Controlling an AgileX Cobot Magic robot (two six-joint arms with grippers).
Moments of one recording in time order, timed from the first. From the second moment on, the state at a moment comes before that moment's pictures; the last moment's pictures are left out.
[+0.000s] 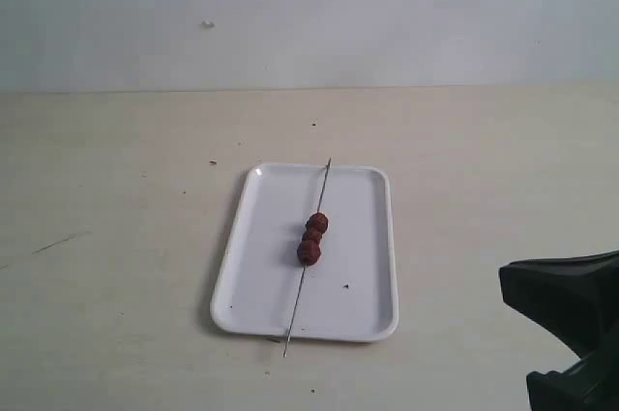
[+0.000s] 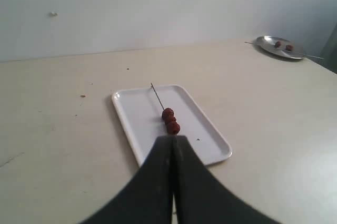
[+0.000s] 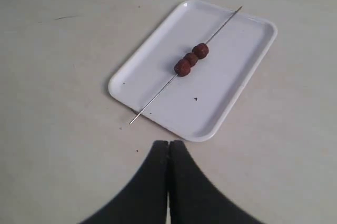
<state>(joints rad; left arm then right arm) -0.14 0.00 -0.49 -0.58 0.91 0.29 1.27 0.72 -0.51 -0.86 0.86 1.37</state>
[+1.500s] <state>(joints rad) -0.14 0.00 -0.49 -0.58 0.91 0.29 -0.10 0.19 -0.03 -0.87 0.13 0.96</state>
